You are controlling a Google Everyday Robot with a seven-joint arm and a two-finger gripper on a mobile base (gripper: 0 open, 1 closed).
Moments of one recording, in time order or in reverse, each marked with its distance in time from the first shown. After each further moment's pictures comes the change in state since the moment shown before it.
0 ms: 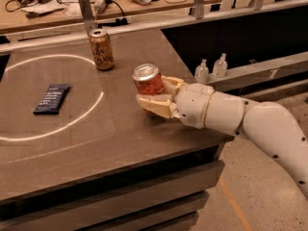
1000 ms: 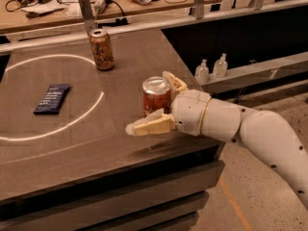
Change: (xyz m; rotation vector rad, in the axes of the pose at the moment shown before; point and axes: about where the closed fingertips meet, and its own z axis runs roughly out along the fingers) arm -0.002 -0.019 0.002 0.012 0.019 0.023
